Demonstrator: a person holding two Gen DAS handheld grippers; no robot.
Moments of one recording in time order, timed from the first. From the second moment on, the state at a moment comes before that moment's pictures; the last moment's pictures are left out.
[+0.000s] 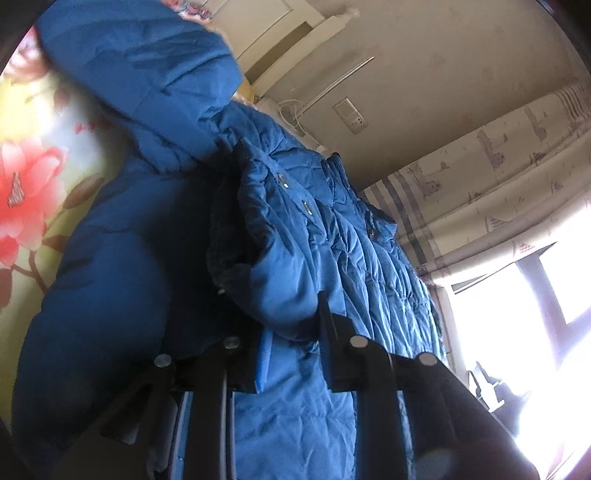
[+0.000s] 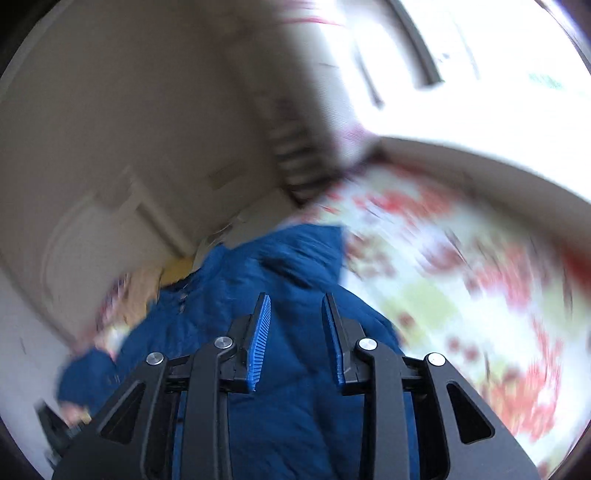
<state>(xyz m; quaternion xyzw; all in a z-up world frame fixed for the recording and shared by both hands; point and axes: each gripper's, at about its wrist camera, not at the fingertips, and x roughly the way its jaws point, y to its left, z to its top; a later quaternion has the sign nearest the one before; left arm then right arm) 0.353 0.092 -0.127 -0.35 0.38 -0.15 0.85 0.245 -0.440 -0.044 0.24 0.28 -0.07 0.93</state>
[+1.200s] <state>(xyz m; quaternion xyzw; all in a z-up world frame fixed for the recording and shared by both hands) 0.339 0.067 -0.098 -0.23 0.33 -0.10 0.91 0.335 -0.304 -0.067 -0.02 0.39 0.02 0.92</state>
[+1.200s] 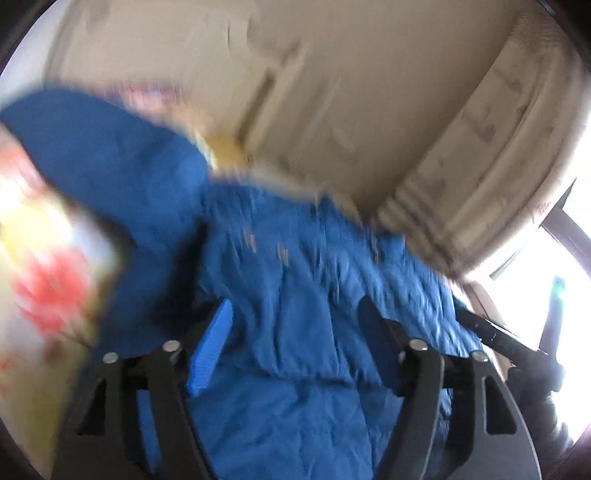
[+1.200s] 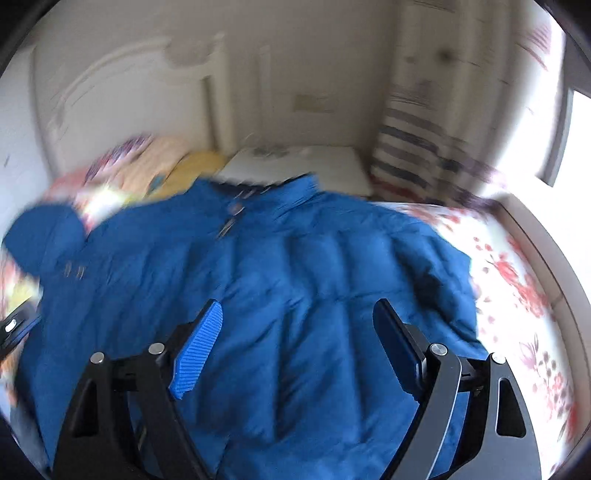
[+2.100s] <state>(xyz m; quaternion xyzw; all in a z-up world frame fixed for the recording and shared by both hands) 0.341 0.362 -0.085 -0.55 0.20 0.14 0.80 0.302 -0.326 -0.105 0.01 0.44 0.03 0.90</state>
